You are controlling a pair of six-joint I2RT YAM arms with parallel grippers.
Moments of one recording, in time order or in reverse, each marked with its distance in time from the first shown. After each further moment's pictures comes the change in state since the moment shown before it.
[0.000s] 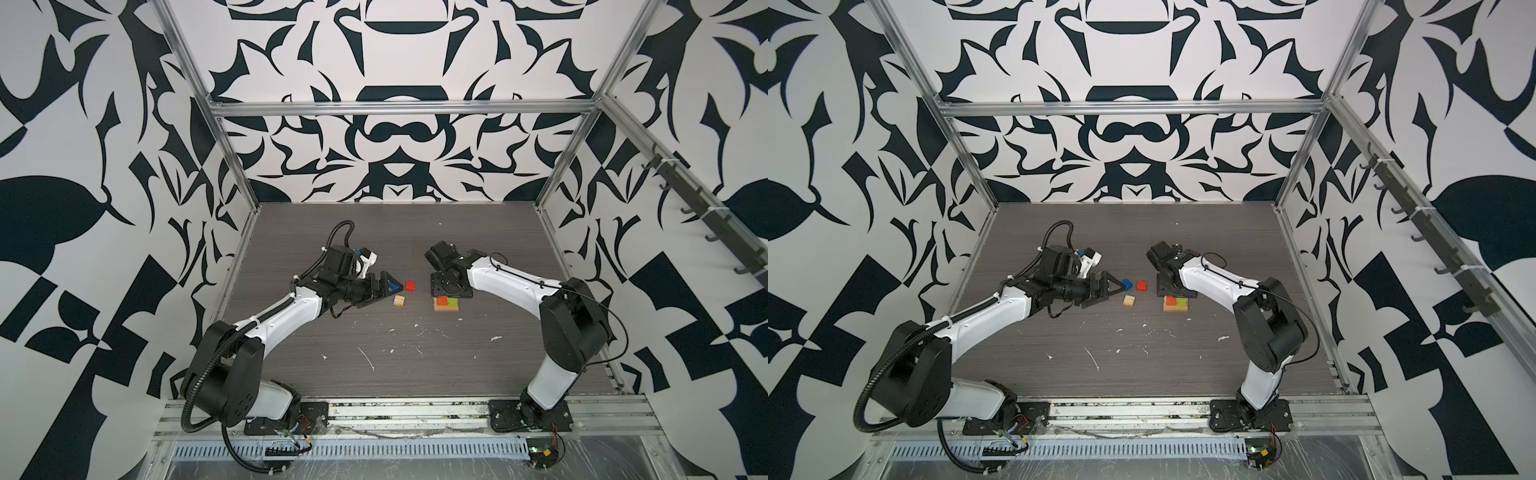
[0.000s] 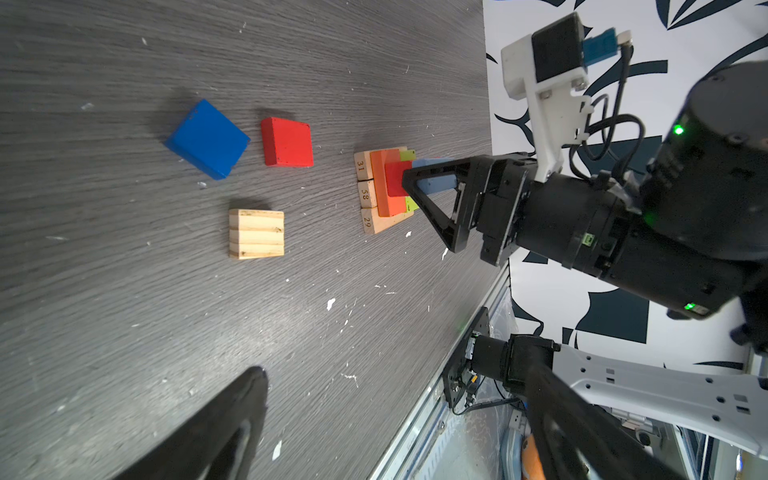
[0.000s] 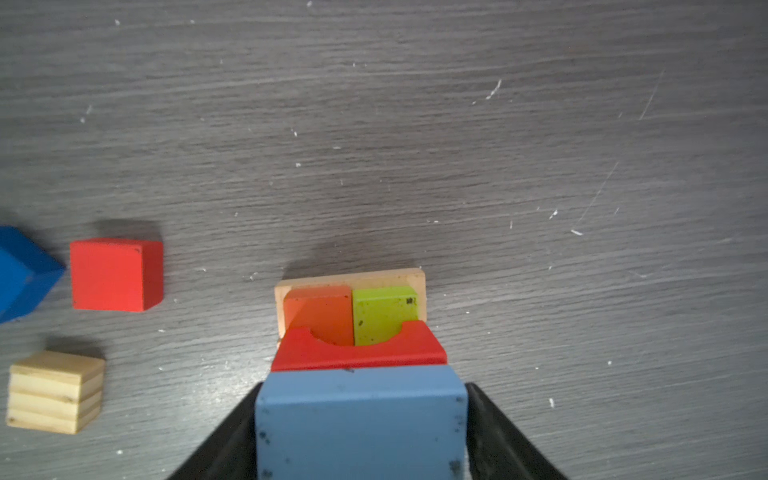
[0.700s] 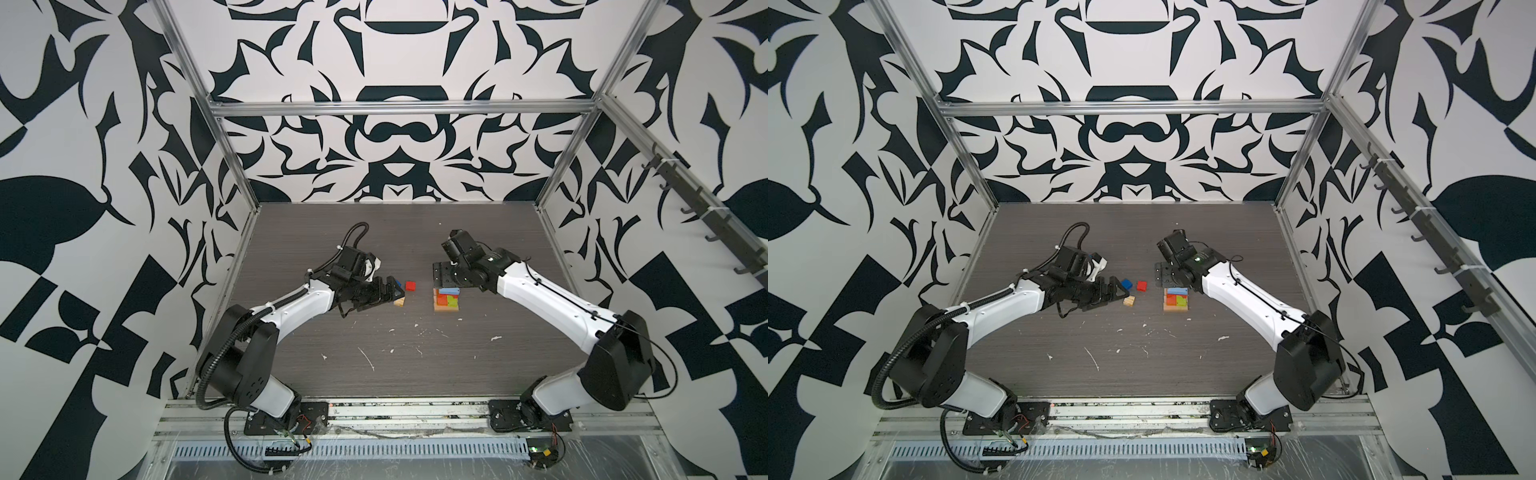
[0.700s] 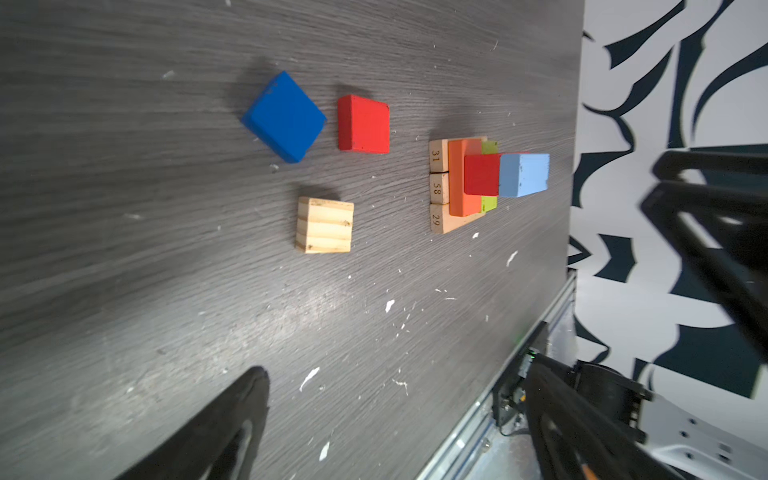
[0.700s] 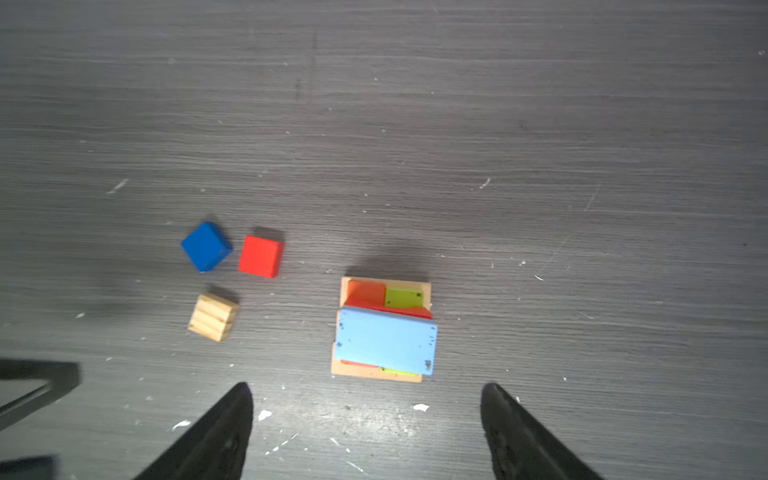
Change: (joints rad) left arm -0.074 0.129 0.103 -0.145 -0.184 0.049; right arm 0.002 -0.262 0.001 0.004 -0.073 -0.150
